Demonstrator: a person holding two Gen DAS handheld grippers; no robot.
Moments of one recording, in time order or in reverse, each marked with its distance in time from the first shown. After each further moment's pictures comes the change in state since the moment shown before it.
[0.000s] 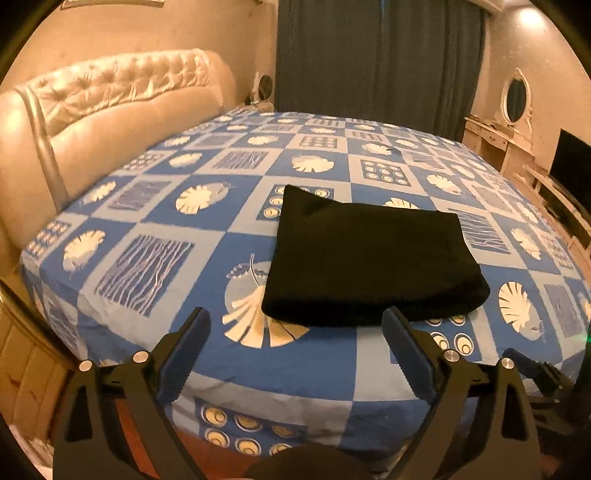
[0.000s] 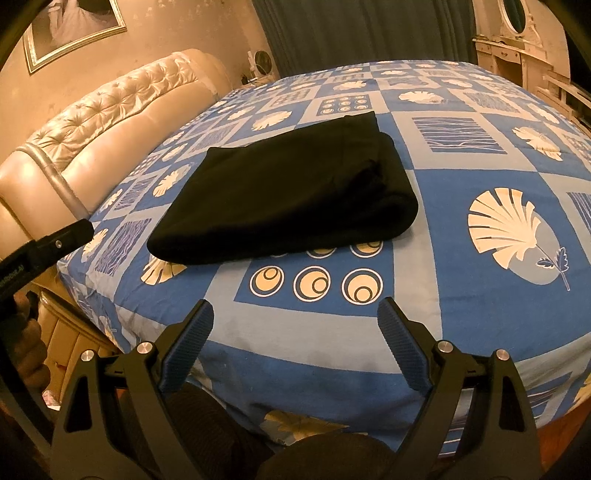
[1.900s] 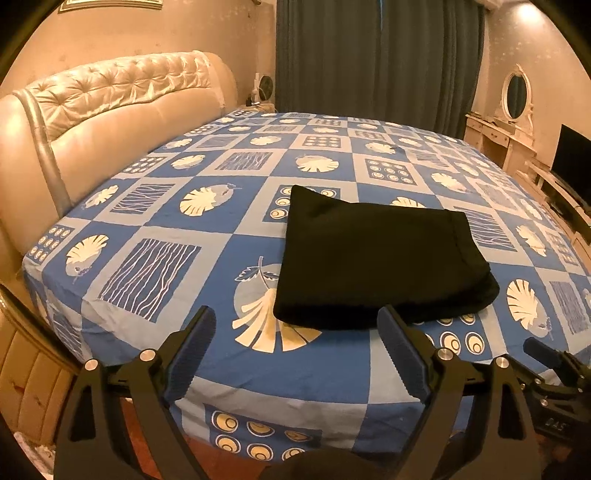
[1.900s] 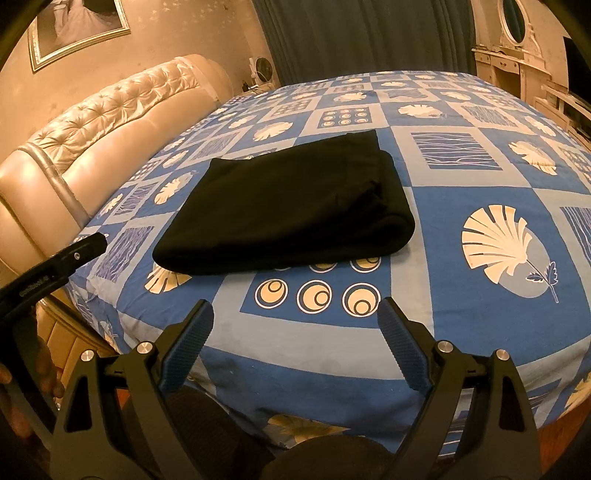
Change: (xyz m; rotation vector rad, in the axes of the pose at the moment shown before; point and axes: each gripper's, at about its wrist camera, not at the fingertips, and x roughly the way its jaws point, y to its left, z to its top) left arm 0.005 0.011 0.003 0.011 0.006 0.007; right arm -0.015 0.005 0.013 -0.011 -0.026 -0.012
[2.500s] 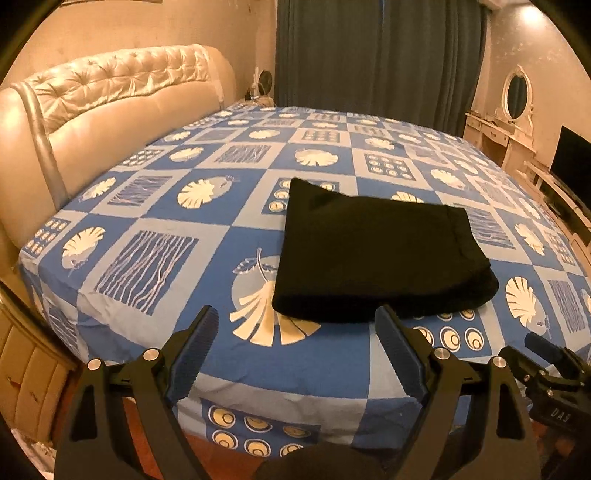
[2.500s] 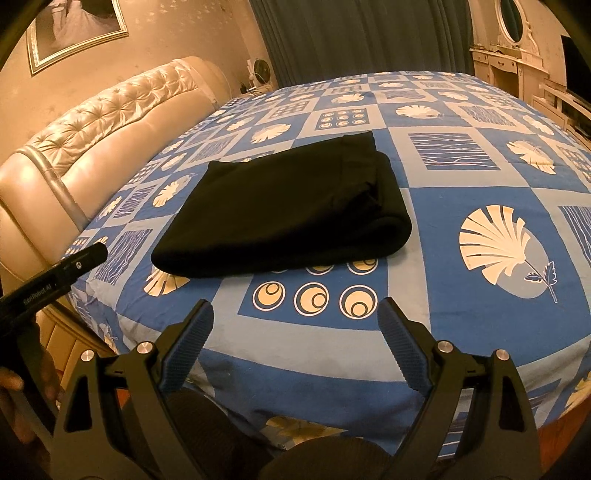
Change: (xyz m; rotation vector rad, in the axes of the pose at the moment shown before) left arm 0.004 0.003 -0.005 -0.012 0.010 -0.007; right arm 0.005 -0.006 0.000 0.007 -0.008 -0.001
